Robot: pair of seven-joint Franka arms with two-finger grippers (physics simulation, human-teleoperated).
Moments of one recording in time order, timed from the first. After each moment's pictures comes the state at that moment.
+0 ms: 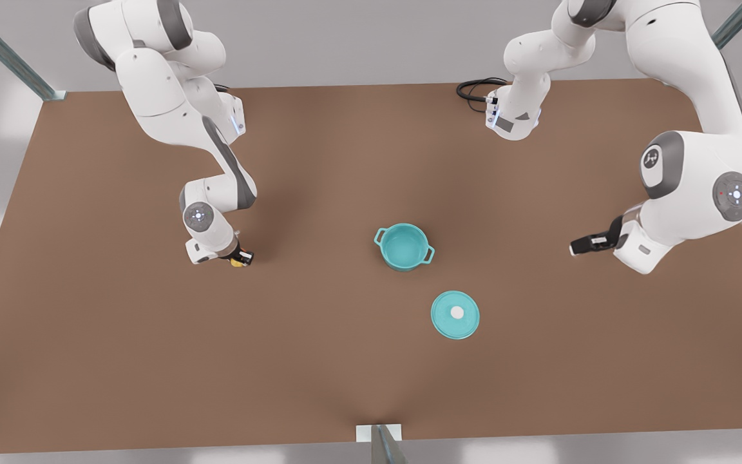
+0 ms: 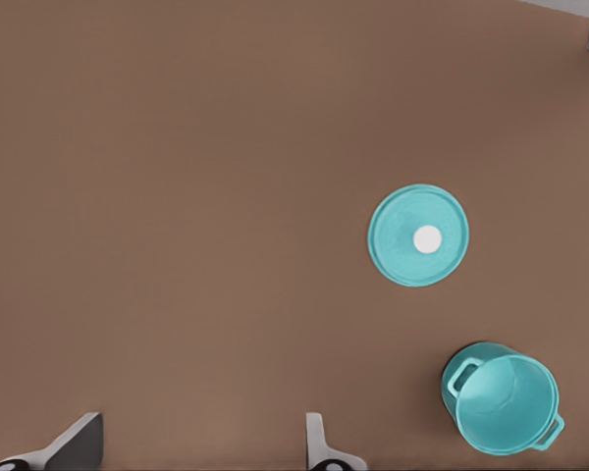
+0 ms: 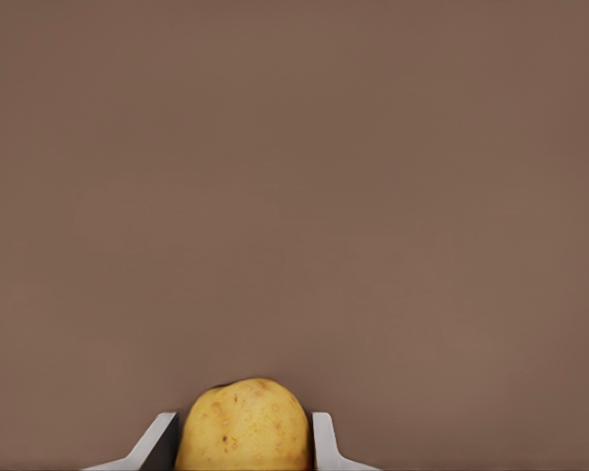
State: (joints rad) left arm 0.19 0.27 -0.25 -1.48 -0.05 1.62 -0.21; right arm 0.31 0.39 -0.06 -2.35 0.00 2.71 0.58
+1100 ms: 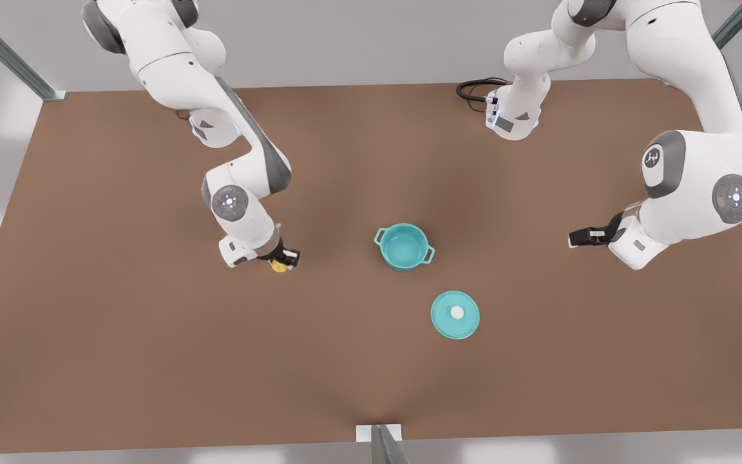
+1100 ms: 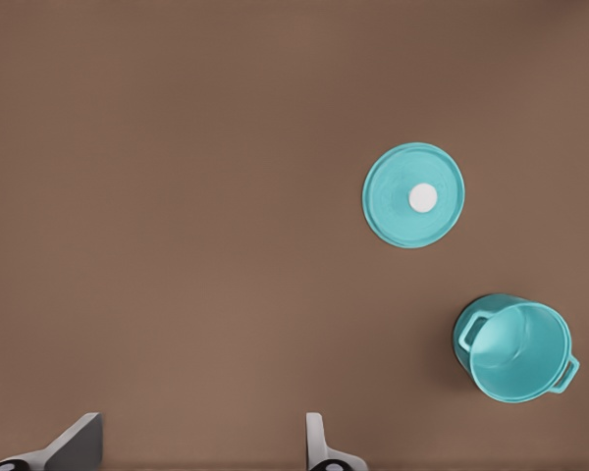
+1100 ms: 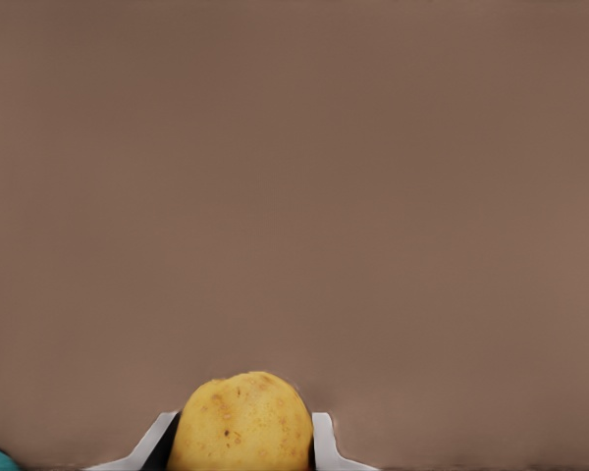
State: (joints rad) left arm 0.19 0.27 -0.25 -1.48 -0.05 1.58 -0.09; right arm 0.39 0.33 0.10 -1.83 0.05 2.23 0.73
